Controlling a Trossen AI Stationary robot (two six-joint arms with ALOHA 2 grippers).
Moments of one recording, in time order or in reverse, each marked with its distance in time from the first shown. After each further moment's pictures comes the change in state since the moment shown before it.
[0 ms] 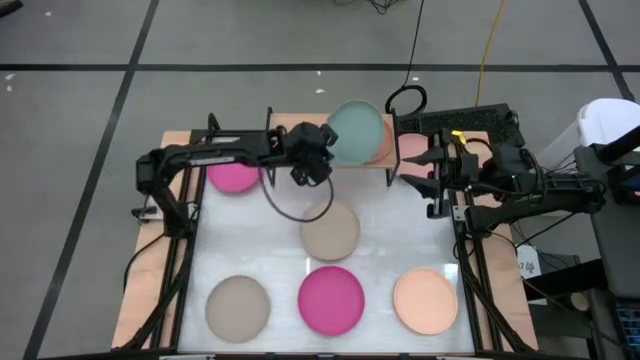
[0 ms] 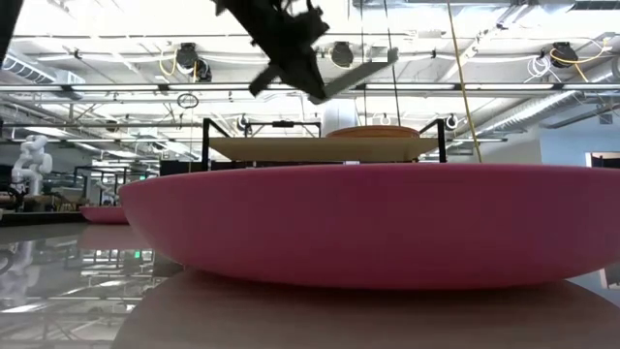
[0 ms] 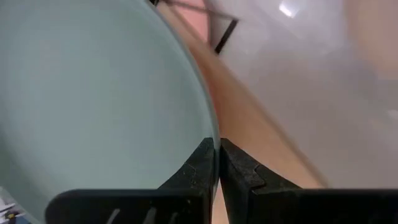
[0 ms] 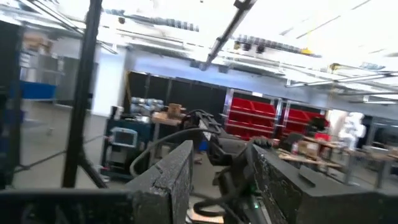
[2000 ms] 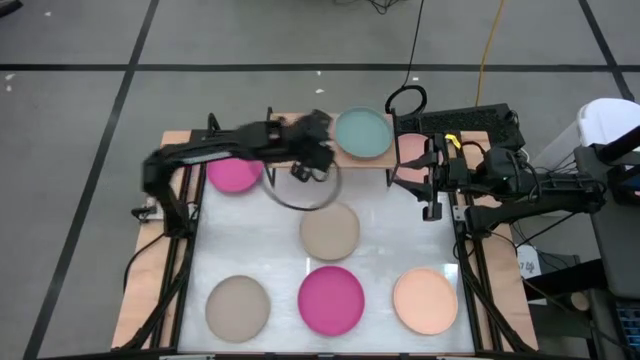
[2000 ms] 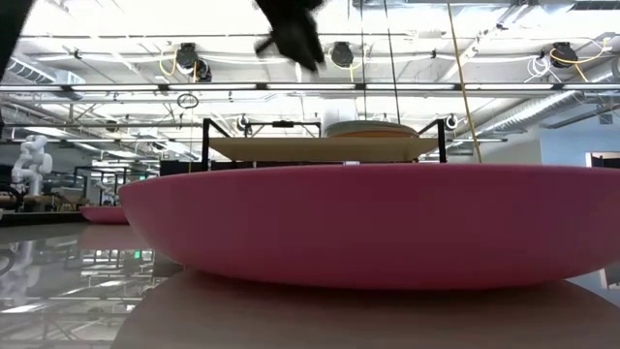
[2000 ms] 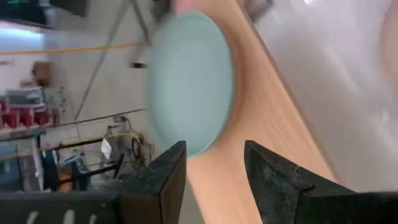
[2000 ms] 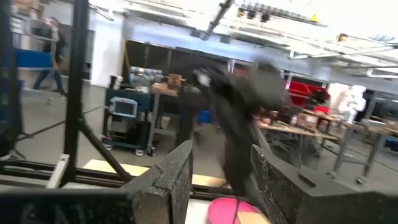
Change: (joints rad) left arm -0.051 0.041 0.313 -0.328 -0.185 -0.302; right arm 0.000 -0.002 -0.001 -0.135 0.023 -0.002
